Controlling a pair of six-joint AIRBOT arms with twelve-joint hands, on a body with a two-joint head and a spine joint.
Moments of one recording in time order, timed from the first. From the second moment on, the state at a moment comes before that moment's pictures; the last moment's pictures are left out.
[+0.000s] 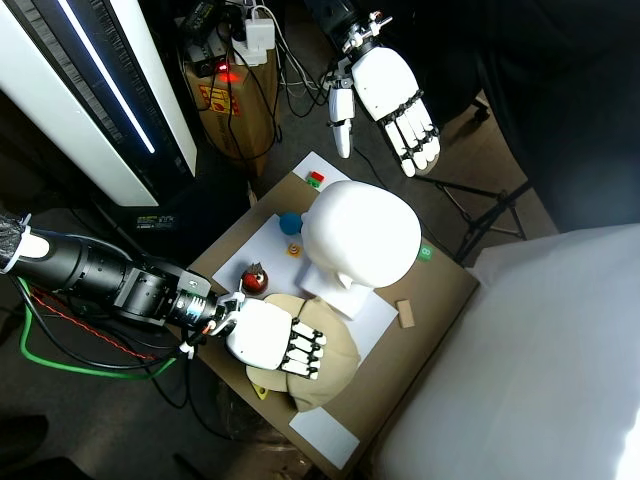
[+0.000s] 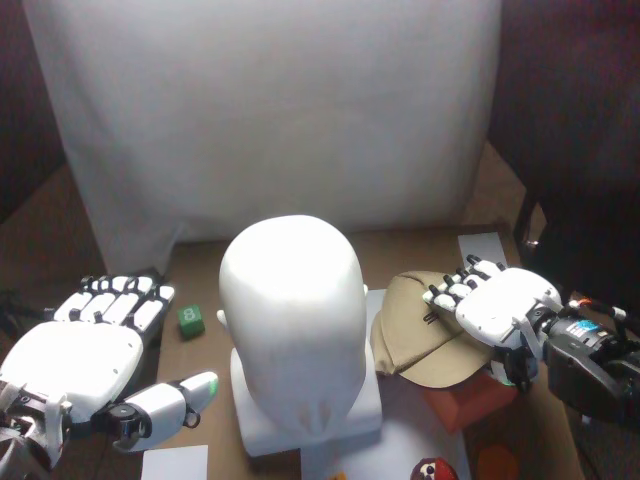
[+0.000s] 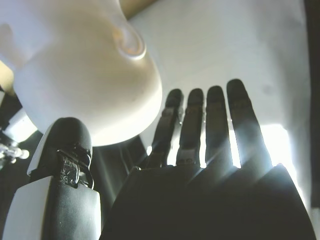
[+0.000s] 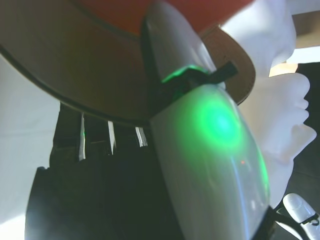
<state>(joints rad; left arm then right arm) 1.17 -1.18 0.97 -0.91 -1.08 1.57 -0.80 -1.74 1.86 0.47 0.41 -1.45</state>
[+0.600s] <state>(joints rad) 1.18 -1.18 0.98 -0.85 -1.09 1.57 -0.80 -1.74 1.86 0.45 0.48 -1.44</state>
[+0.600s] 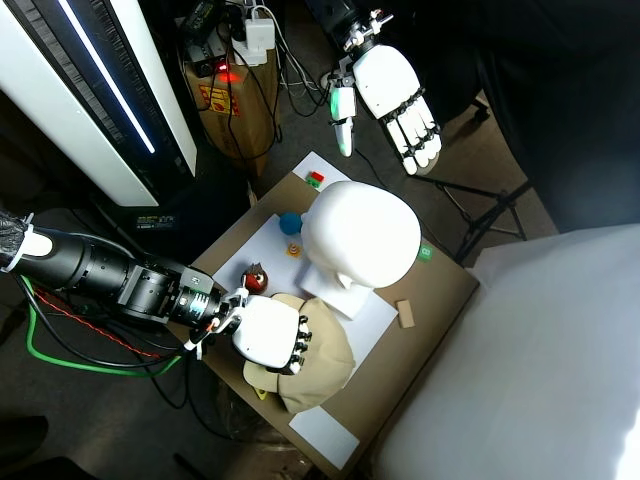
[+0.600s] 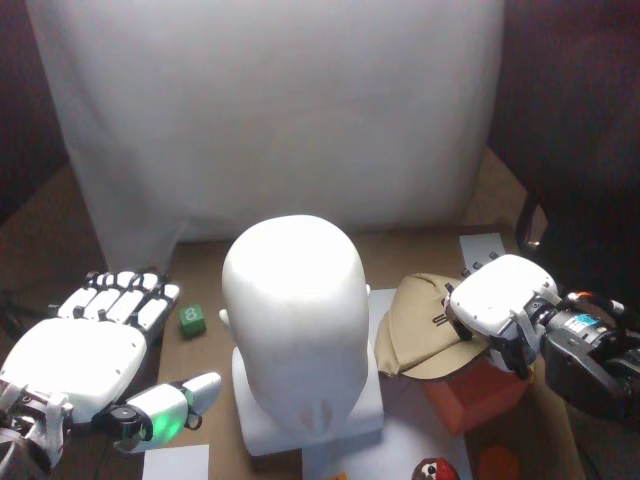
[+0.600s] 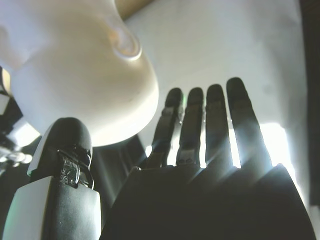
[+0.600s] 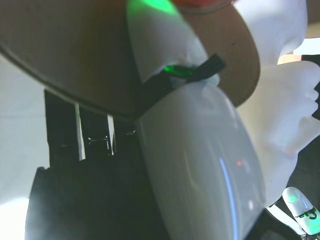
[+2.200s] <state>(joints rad) 1.21 -1.17 1.10 -0.71 -0.97 1.50 -0.54 -1.69 1.75 0.42 1.10 -1.45</state>
